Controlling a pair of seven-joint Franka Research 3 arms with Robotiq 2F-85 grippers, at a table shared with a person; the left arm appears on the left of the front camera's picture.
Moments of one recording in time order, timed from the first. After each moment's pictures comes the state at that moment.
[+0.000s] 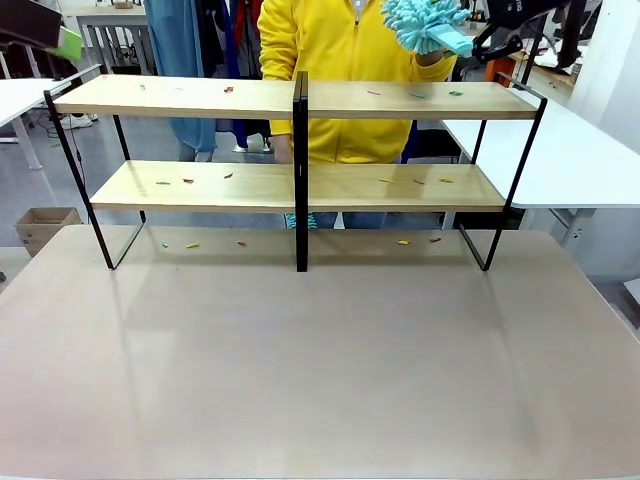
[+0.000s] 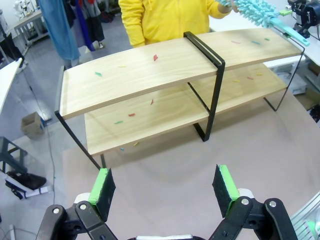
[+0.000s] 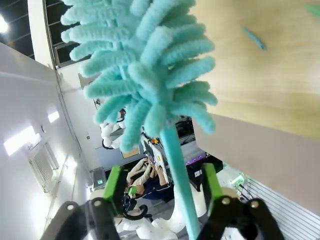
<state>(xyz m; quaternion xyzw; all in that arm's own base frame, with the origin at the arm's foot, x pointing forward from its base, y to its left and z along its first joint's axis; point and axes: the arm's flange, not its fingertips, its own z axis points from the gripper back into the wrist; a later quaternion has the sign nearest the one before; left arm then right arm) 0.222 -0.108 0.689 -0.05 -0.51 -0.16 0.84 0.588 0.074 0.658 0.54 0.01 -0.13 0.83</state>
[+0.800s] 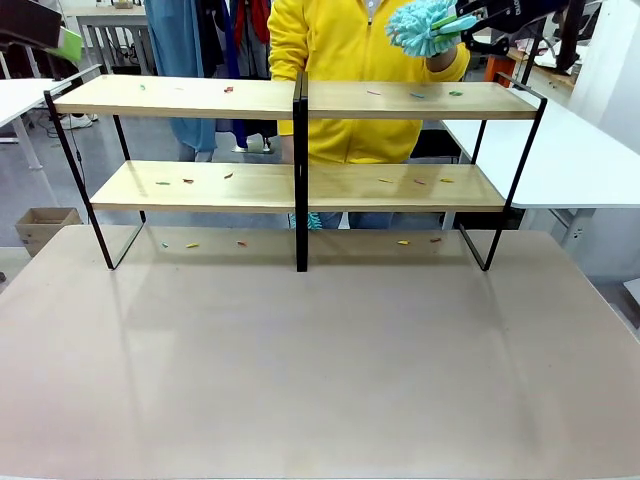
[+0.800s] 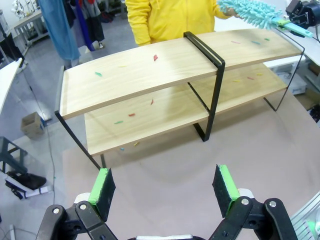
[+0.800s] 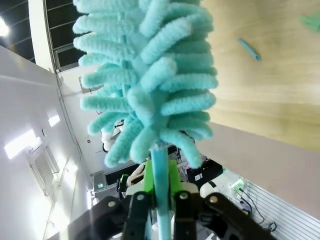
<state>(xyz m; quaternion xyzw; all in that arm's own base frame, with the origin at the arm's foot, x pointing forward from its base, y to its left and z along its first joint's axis) 0.222 -0.108 0.689 -0.05 -0.51 -0.16 0.84 0.593 0.071 0.653 0.54 0.00 -0.14 0.83</state>
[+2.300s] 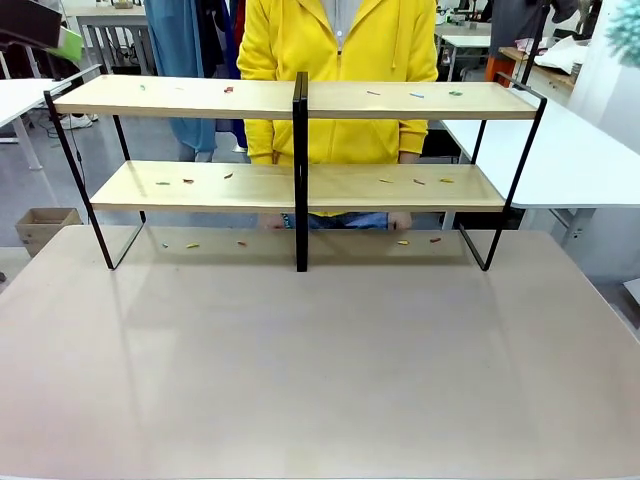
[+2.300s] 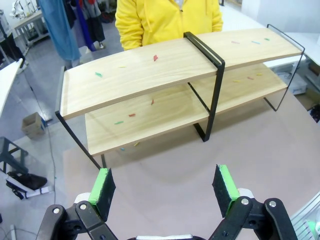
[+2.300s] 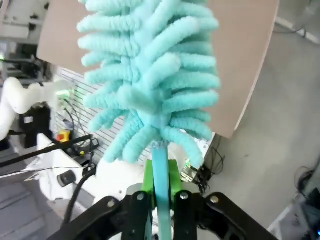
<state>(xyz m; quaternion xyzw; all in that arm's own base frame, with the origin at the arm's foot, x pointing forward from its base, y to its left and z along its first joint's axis) 0.221 -0.109 0.690 -0.05 -0.51 -0.17 0.84 0.213 -0.198 0.731 0.21 -0.10 0.13 0.96</state>
